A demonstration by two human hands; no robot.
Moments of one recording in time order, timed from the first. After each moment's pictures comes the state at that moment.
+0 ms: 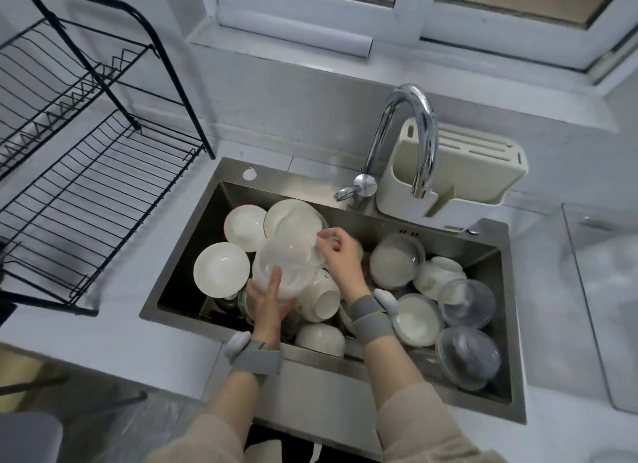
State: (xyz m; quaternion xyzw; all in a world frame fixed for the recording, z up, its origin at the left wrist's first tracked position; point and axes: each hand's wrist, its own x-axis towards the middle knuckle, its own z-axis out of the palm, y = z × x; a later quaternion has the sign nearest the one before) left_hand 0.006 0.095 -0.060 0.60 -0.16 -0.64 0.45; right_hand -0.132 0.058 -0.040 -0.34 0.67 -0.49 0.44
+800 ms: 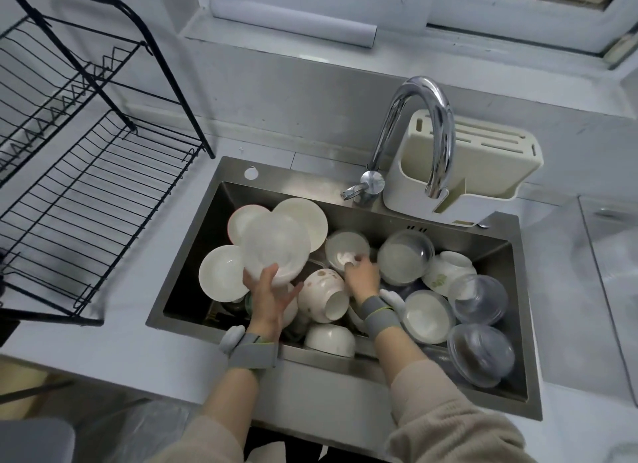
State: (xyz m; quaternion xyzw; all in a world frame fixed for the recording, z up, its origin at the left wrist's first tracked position) left_hand 0.019 0.066 -0.060 0.52 -0.12 -0.69 0.48; right_hand -0.152 0.062 -0.091 -0.27 0.86 -0.19 0.39
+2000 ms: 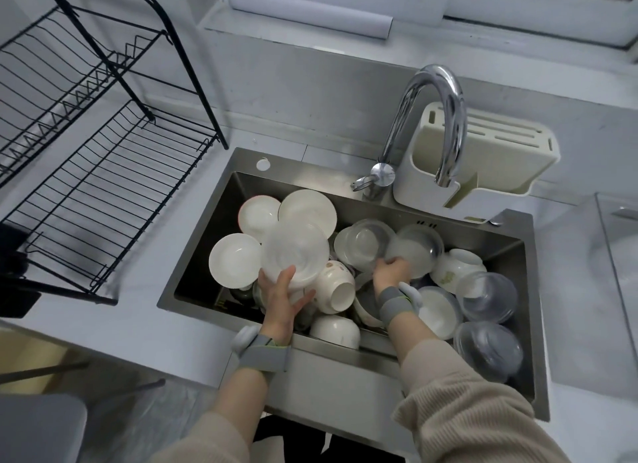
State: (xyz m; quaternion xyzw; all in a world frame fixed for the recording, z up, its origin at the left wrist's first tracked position) left_hand 0.016 0.095 -0.057 0.55 -0.16 -0.68 0.45; right_hand -0.179 0.081 -0.108 -0.13 0.89 -0.30 0.32
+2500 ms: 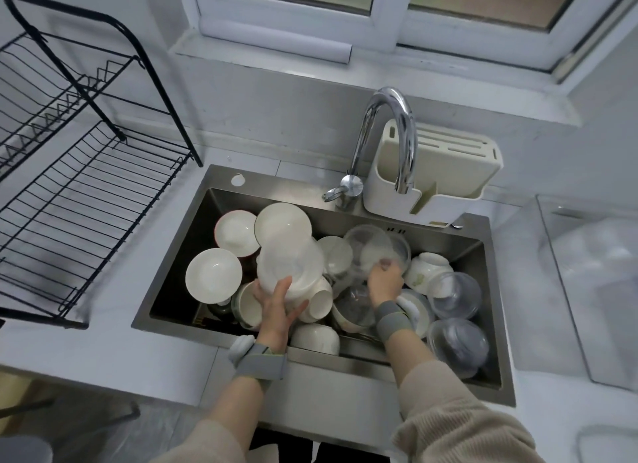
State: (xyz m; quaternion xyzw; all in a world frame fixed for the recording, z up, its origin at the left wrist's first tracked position) left_hand -0.006 0.105 -0.055 0.55 -0.17 -0.70 0.42; right_hand -0.201 0.103 -0.078 -0.13 0.87 -0.37 0.29
